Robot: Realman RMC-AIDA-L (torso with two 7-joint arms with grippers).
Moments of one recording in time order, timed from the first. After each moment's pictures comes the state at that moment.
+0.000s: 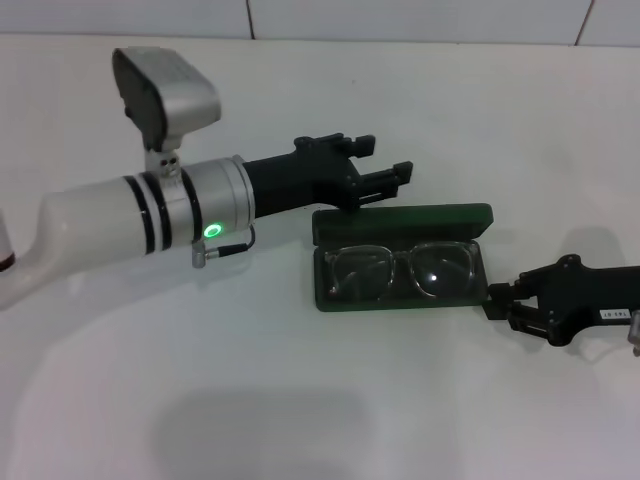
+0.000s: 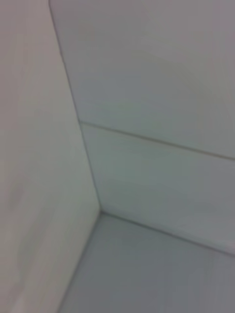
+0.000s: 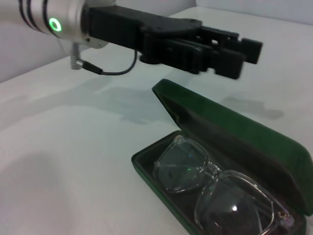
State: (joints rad) left arm -0.64 -2.09 1.55 0.41 1.05 0.97 -1.24; right arm 0.50 2.02 -1.01 -0.59 -1.96 -1.35 1.39
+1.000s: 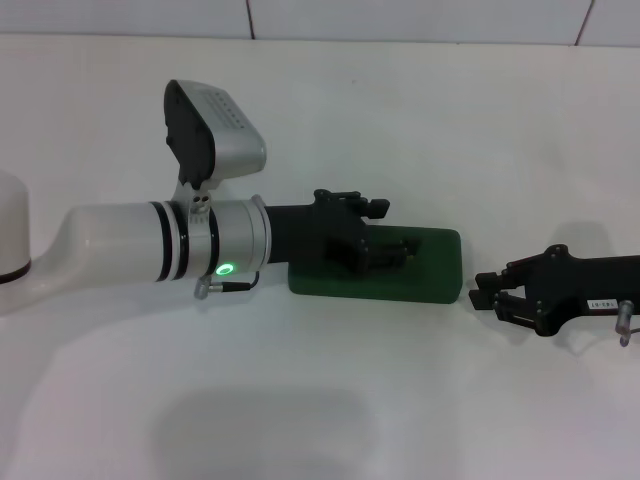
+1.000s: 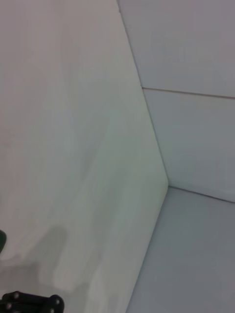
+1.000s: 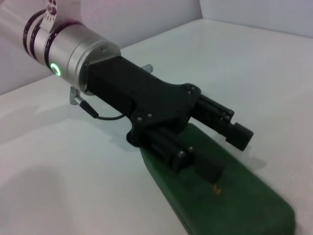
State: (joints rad) left arm -0.66 -2.10 1.62 0.41 1.23 0.94 -1.29; right arm 0.53 2.02 -1.01 -0.56 -1.93 -1.34 1.37
